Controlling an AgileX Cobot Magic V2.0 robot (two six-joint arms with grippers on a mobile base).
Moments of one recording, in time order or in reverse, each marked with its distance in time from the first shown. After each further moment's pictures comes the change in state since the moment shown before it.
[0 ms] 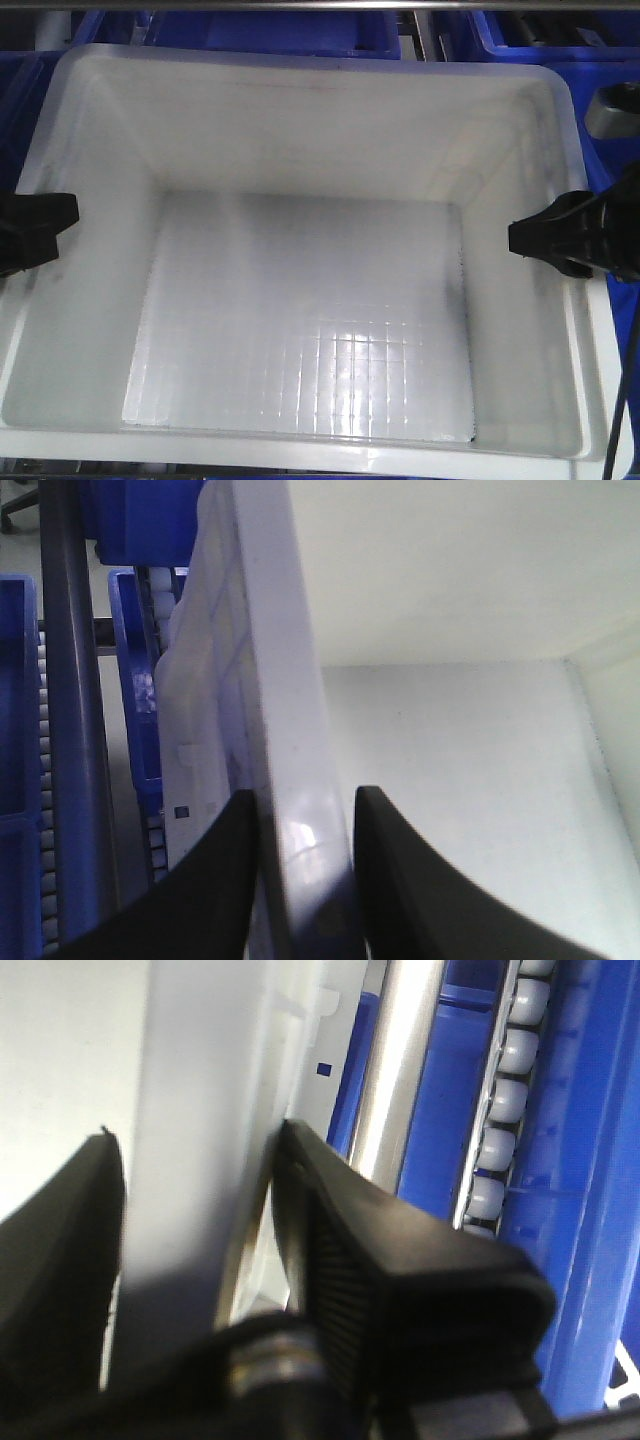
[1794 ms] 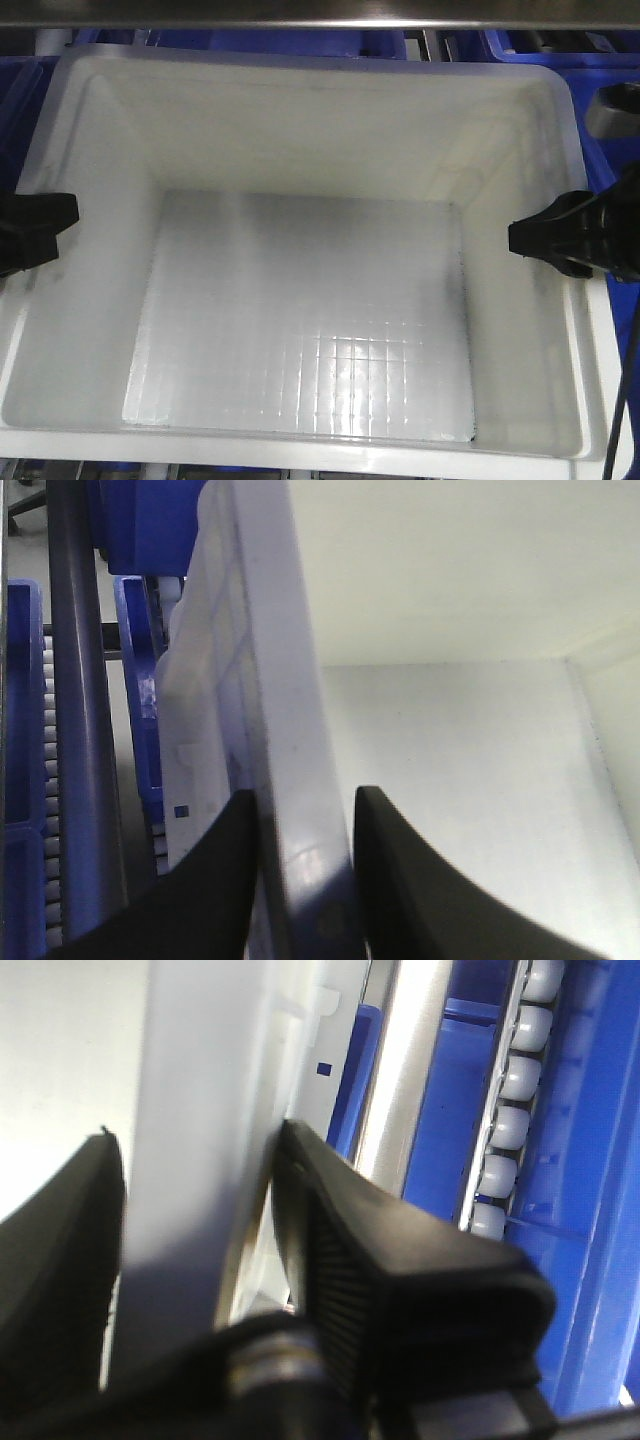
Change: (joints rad) left arm 0.000 0.000 0.000 0.000 0.000 0.000; right arm 0.000 0.000 0.000 0.000 0.000 0.000
